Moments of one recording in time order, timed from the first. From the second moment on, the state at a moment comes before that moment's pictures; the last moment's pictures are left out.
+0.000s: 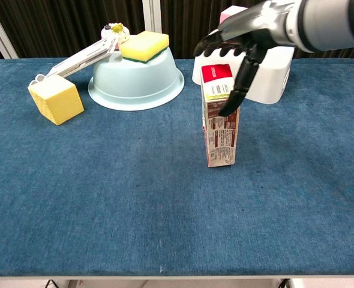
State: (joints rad) left arm -0.02 -1.27 -0.02 -1.54 1.47 1.53 0.22; right arm 1.20 -1.27 0.21 -2.06 -0.20 1.05 -0.69
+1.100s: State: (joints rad) left arm -0.02 -1.27 -0.02 -1.54 1.48 1.52 0.24; right arm 0.94 -1.34 0.17 -1.93 -0.82 1.15 -0.16
